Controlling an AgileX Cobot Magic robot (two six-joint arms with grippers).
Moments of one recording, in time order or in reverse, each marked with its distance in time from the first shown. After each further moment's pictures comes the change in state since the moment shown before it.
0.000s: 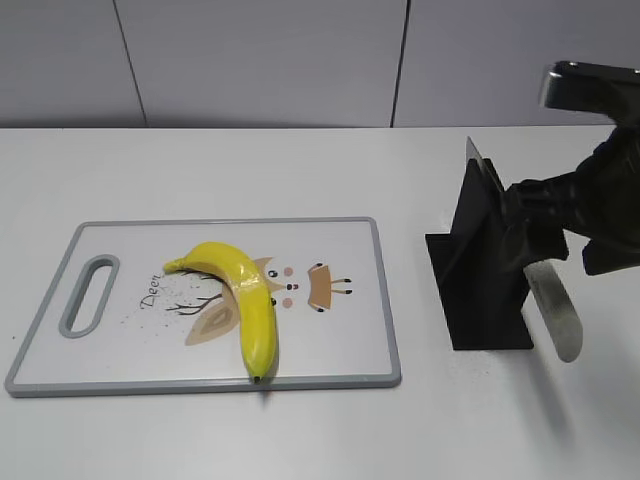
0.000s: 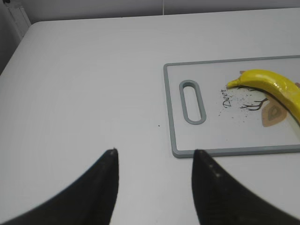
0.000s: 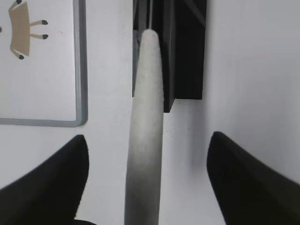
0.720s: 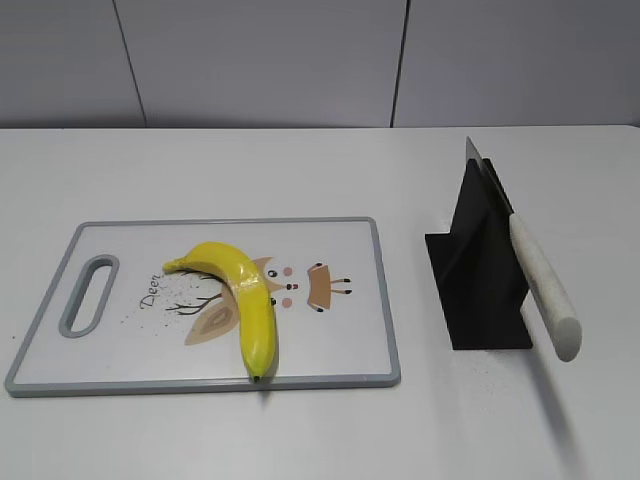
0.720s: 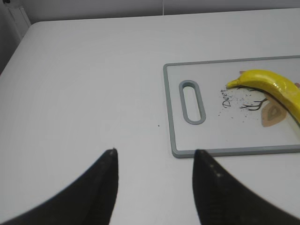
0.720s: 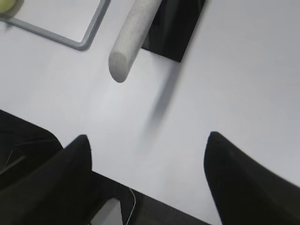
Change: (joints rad) left arm 0.000 0.000 0.000 -0.001 0.000 -0.001; right arm 0.000 -0.759 0.295 0.009 0.187 -0.397
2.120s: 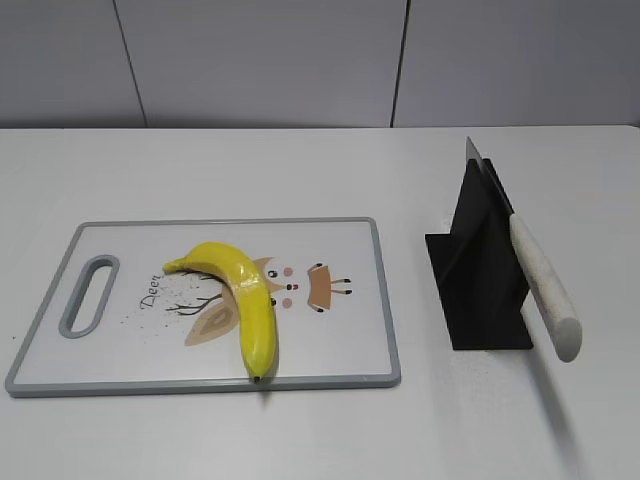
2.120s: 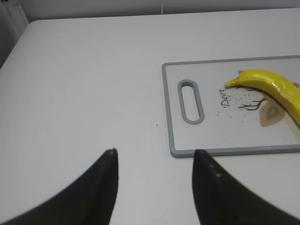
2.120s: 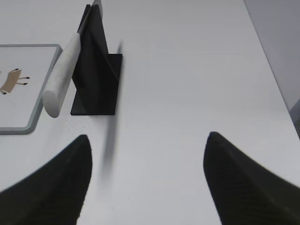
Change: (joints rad) left arm 0.000 0.000 0.005 -0.005 -0.003 -0.003; right arm -0.393 -0.630 0.105 0.020 0.076 -0.010
